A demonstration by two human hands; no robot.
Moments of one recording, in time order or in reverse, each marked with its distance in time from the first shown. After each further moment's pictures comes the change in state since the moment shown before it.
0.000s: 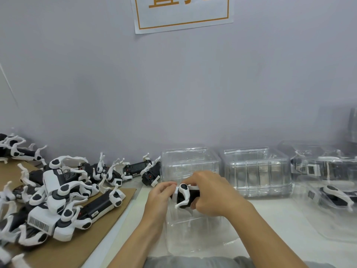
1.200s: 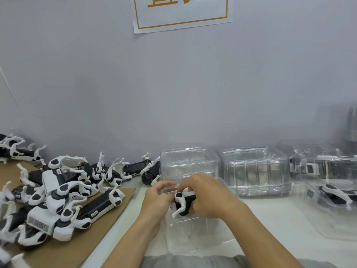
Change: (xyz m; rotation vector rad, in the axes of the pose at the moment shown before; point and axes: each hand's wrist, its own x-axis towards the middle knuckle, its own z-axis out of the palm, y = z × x) left_hand -0.001 0.007 -0.003 0.049 -0.006 -0.094; right_hand 0.000 -0.007 0.006 0.034 -0.038 0.019
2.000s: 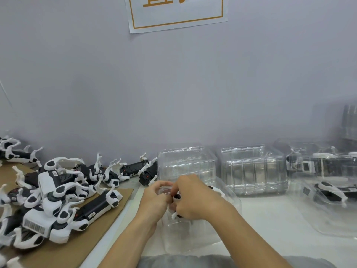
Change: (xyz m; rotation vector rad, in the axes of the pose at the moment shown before) left_hand -0.006 0.008 -0.002 0.109 -0.031 -0.011; right_hand 0.009 -0.024 0.007 0.135 -0.081 0.128
